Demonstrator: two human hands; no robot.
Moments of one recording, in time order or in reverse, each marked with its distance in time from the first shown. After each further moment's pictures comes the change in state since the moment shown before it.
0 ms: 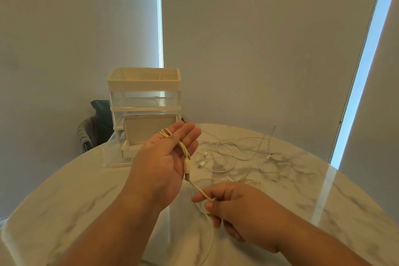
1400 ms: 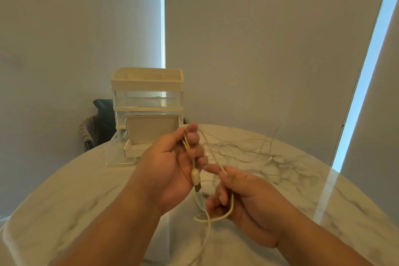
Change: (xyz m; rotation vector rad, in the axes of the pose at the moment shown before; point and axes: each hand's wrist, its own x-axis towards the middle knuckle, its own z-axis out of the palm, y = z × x) left_hand -0.003 0.003 -0.003 -0.119 -0.278 -0.209; right_hand 0.012 0.003 -0.001 0.766 -0.011 -0.083
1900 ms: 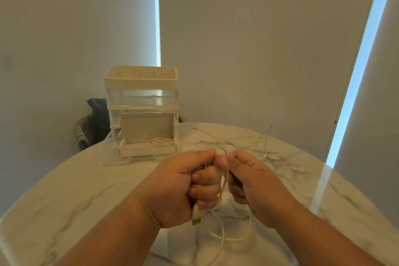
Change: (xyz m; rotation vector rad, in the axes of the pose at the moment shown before) left_hand -0.010 -0.015 -0.001 0.252 -0.336 -0.369; right_hand 0.006 -0.011 -0.021 -0.386 0.143 -0.221
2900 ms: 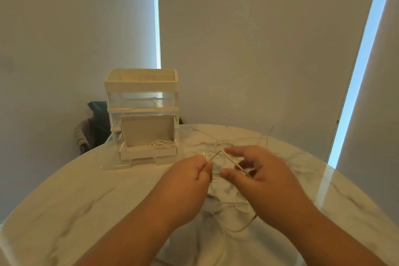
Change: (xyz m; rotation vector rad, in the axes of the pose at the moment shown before) left_hand 0.006 -0.012 -0.005 1.435 0.621 0.135; right_hand -0.023 -0.023 0.000 -0.824 0.246 -0.301
